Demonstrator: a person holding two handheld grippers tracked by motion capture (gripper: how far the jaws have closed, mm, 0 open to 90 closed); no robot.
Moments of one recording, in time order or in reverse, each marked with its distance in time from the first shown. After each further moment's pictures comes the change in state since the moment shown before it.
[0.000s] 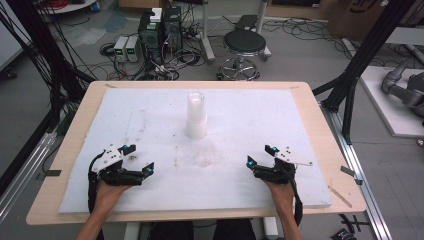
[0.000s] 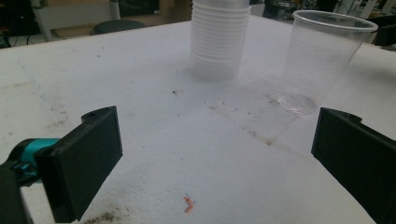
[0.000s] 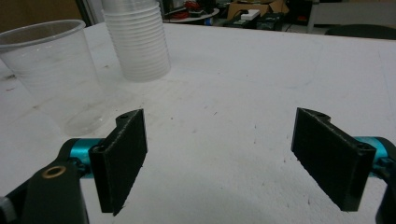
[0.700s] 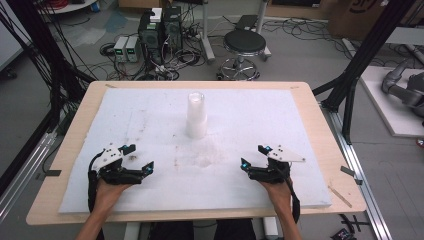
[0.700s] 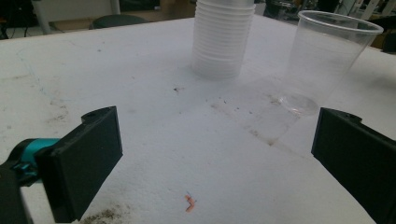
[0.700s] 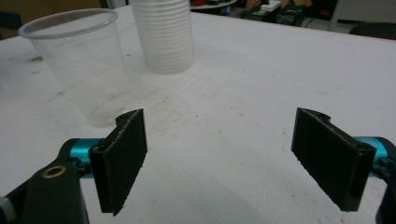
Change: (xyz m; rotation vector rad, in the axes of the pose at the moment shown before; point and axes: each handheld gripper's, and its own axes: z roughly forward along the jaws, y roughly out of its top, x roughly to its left) left arm 0.003 0.000 0.001 0.008 -0.001 -0.033; right arm 0.012 0.009 0.005 0.050 0.061 -0.054
